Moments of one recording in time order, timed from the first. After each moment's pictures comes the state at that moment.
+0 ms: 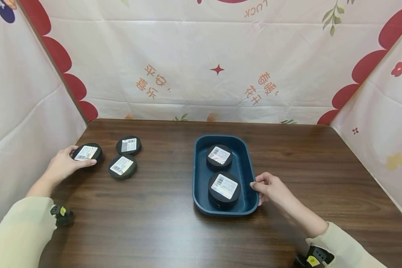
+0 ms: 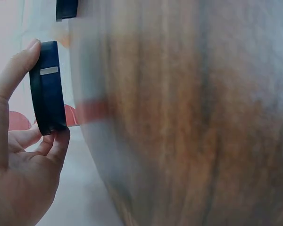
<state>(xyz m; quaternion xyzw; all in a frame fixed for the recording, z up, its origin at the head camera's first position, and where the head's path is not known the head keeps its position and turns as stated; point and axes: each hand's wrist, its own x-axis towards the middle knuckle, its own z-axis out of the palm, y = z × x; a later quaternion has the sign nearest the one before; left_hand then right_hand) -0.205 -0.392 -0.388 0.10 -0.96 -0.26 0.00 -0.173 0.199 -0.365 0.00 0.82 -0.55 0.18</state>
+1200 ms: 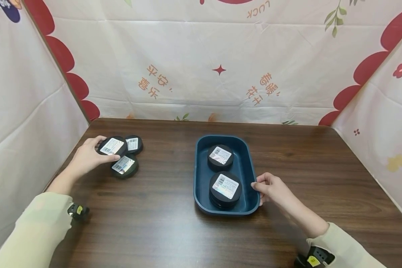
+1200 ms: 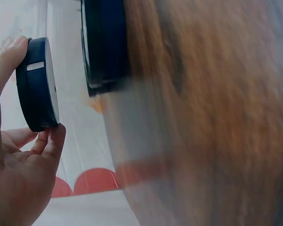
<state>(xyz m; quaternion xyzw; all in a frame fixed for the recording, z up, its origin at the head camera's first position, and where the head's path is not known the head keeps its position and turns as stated) -0.213 -0.325 -0.364 0.04 -0.95 -0.30 0.02 -0.173 0.199 -0.363 -0.01 0.82 -0.54 0.18</state>
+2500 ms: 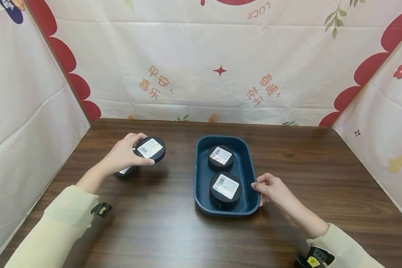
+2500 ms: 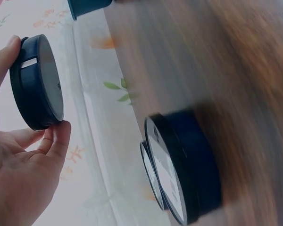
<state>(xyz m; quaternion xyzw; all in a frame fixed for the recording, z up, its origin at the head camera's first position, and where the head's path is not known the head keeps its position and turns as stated) -0.222 -0.236 -0.341 -0.10 -0.94 -0.32 0.00 -0.173 0.199 -0.362 -0.01 0.82 -0.55 0.18</state>
